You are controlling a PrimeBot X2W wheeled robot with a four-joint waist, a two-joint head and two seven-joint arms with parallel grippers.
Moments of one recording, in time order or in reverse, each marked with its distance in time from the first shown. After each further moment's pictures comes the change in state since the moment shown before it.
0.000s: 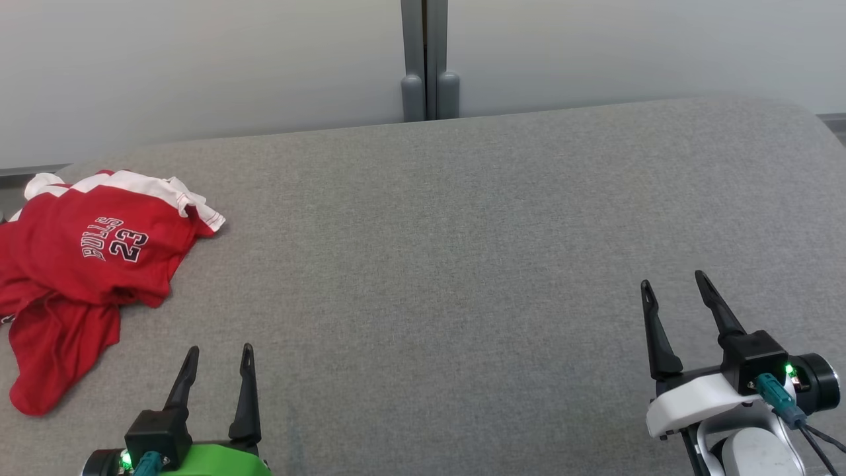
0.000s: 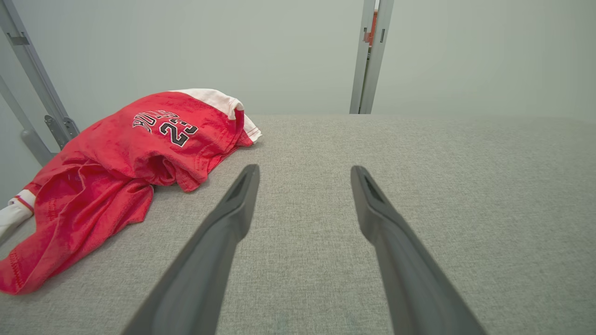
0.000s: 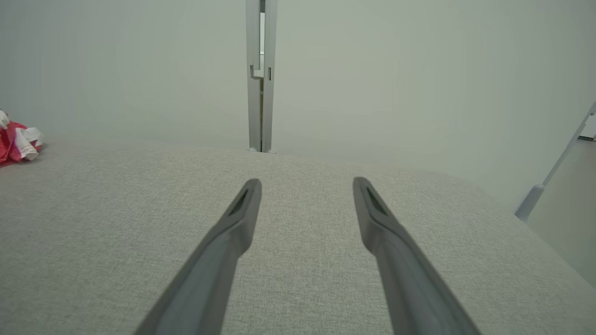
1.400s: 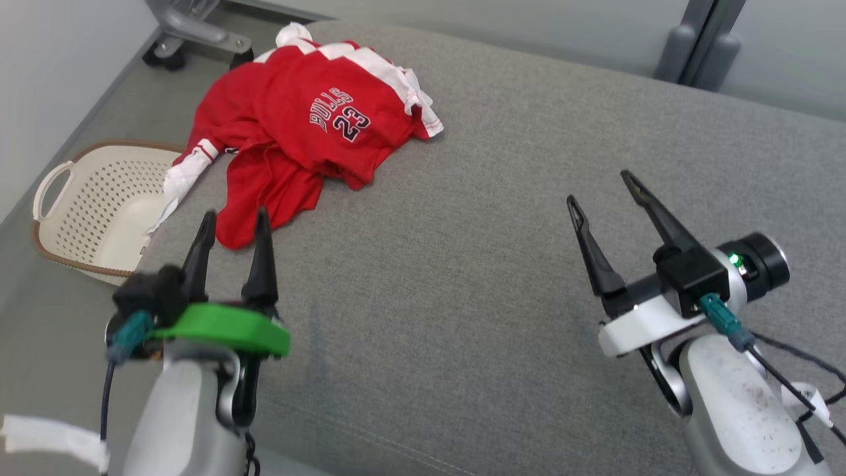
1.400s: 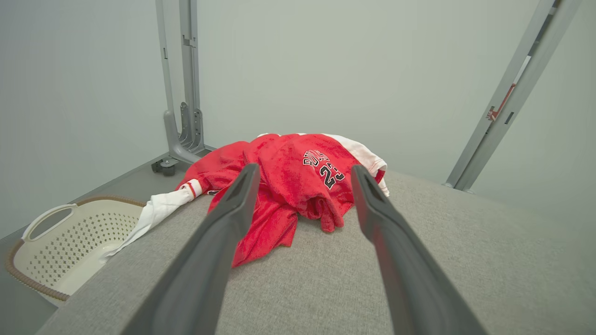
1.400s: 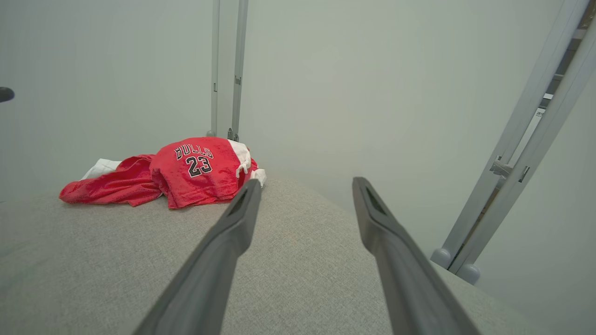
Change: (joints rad) left arm -0.326 0.001 -0.077 0.129 -0.210 -0.015 -0.003; right arm -0.237 -0.086 0.231 0.001 -0.022 0.001 -0.001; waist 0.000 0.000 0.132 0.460
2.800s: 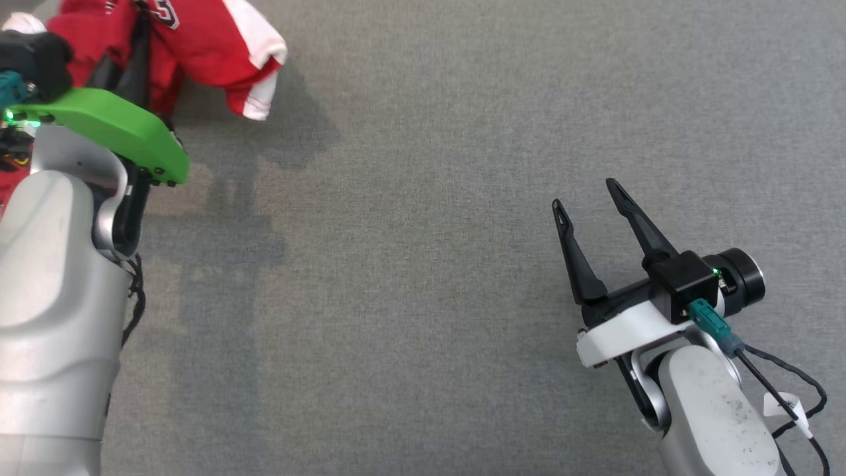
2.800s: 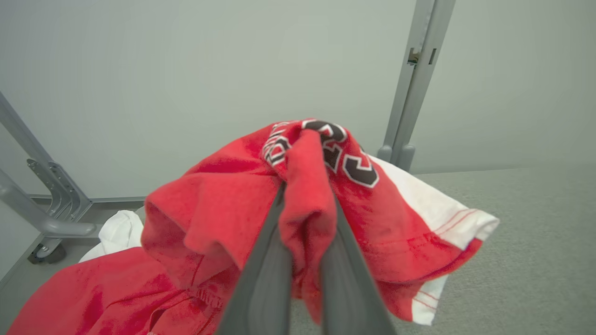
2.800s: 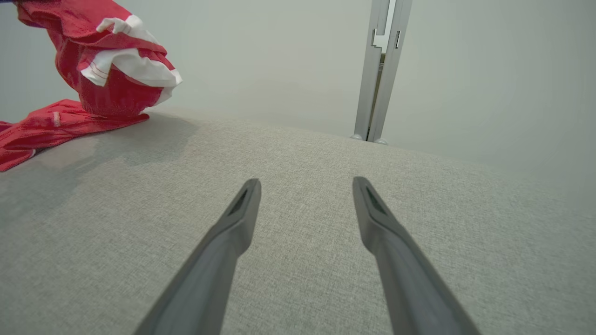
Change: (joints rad) left arm -0.570 0.259 -0.183 0.245 -0.144 -0.006 0.233; right arm 0.000 0.078 -0.012 0.008 0.046 0.000 0.000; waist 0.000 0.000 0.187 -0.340
